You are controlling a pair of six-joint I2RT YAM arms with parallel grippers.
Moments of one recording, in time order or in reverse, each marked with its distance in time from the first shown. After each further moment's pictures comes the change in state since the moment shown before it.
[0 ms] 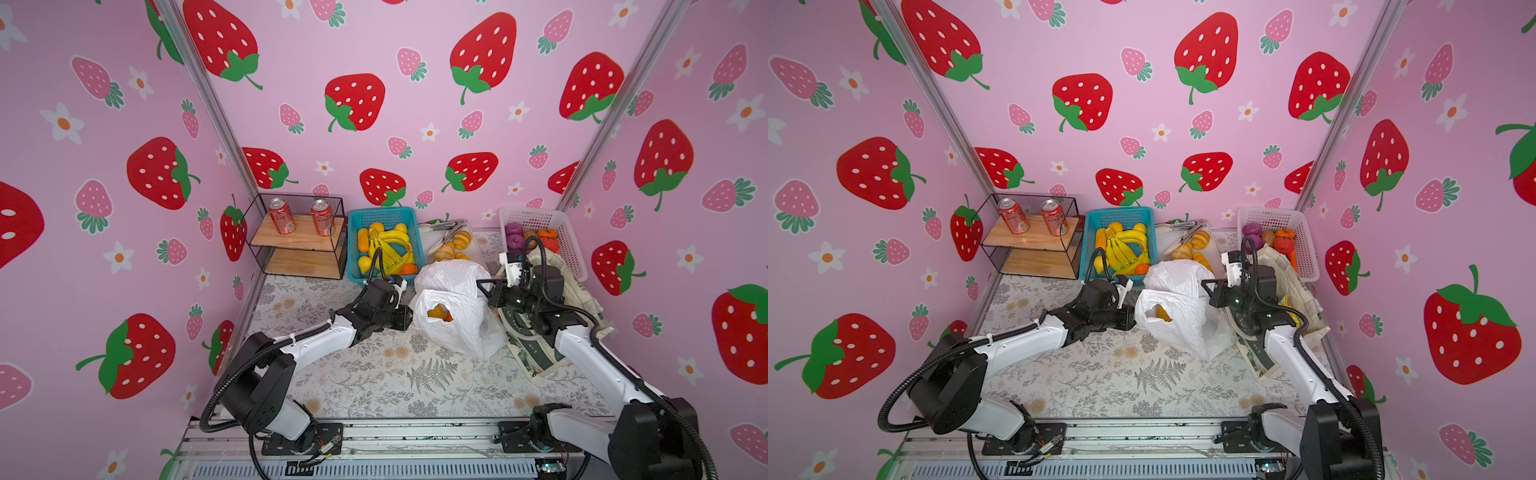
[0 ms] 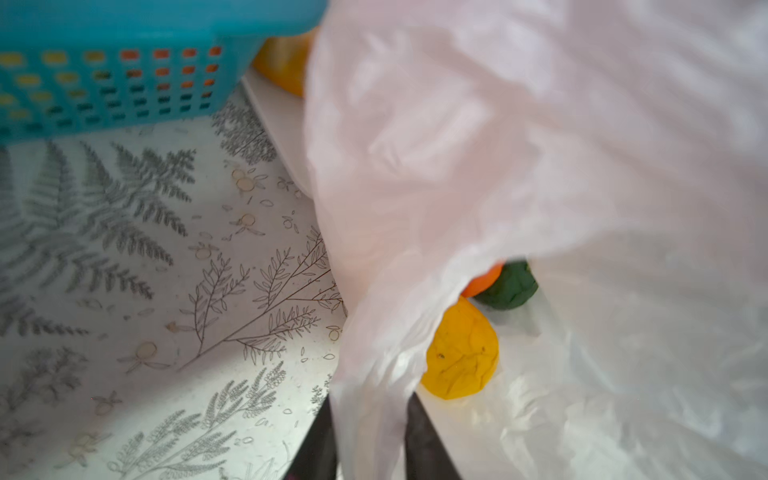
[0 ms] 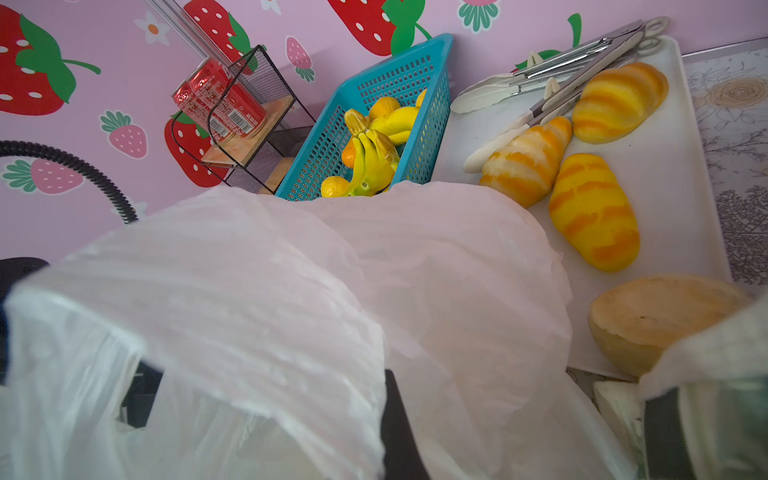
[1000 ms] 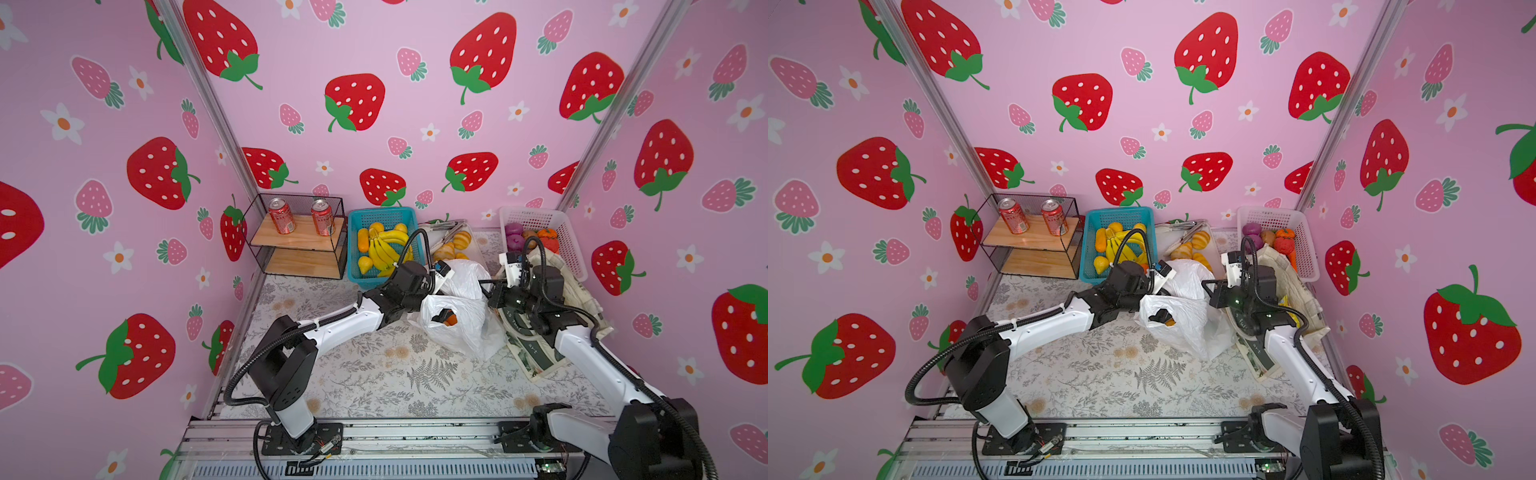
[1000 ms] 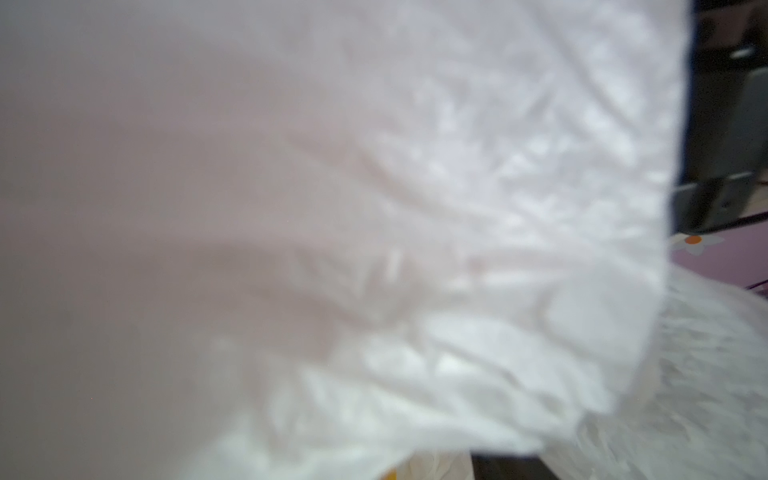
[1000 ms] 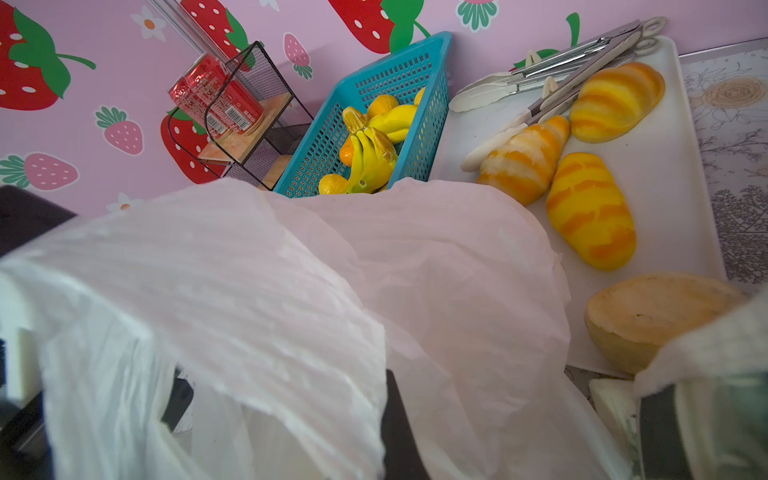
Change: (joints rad) left arm -0.126 0.154 0.313 -0.021 0.098 0.365; right arm 0.000 -0.003 -0.005 -0.009 0.006 -0.017
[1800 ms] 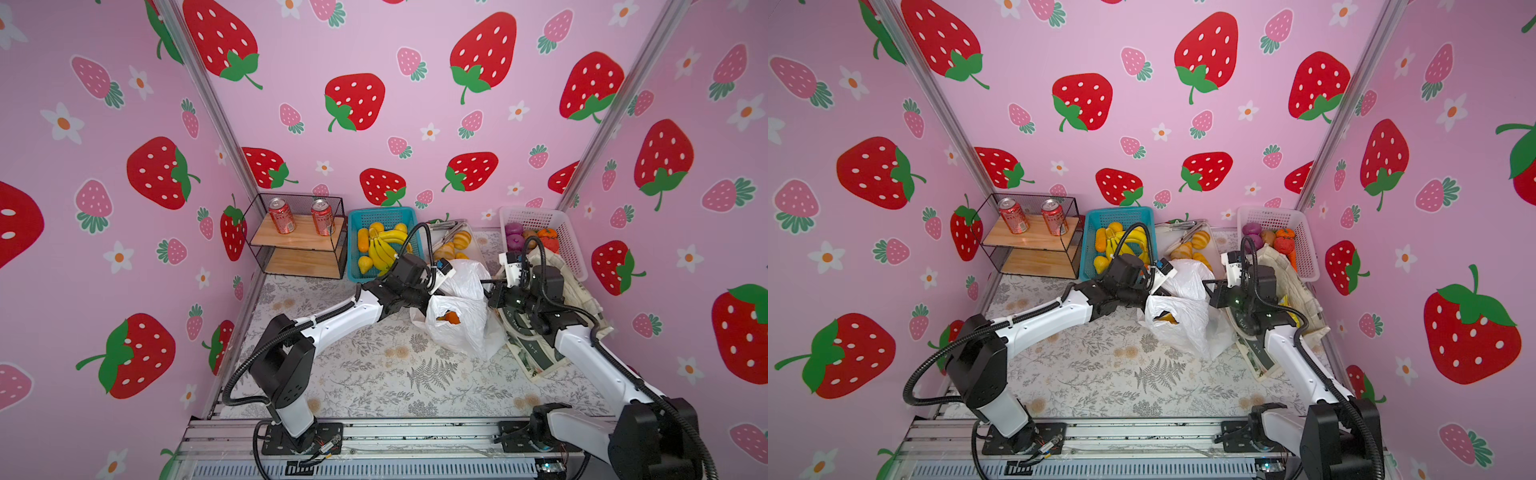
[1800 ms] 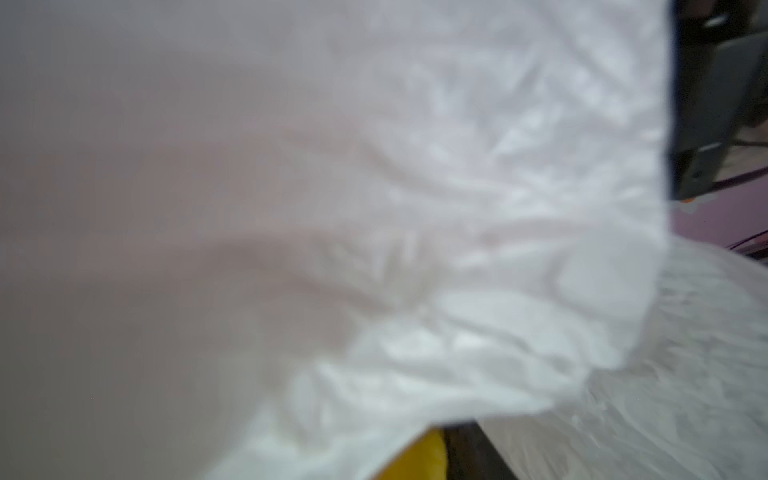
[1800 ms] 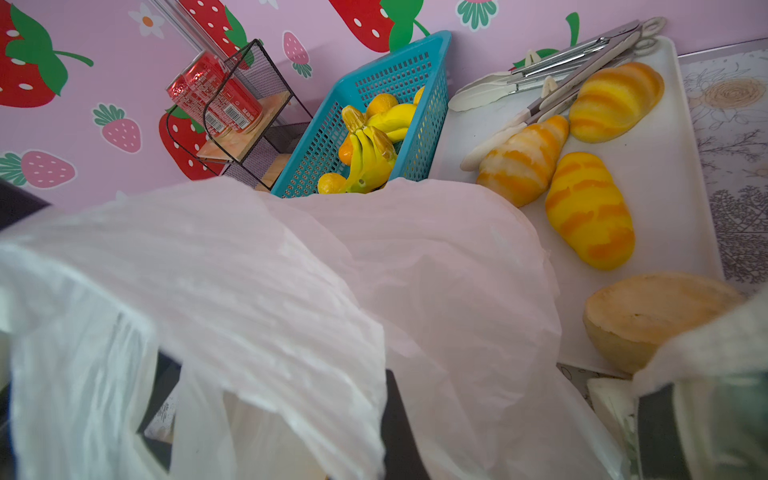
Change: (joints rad) left arm 0.018 0.082 0.126 -0.139 0.051 0.087; right arm 0.000 0.000 0.000 0.000 -0.002 0.000
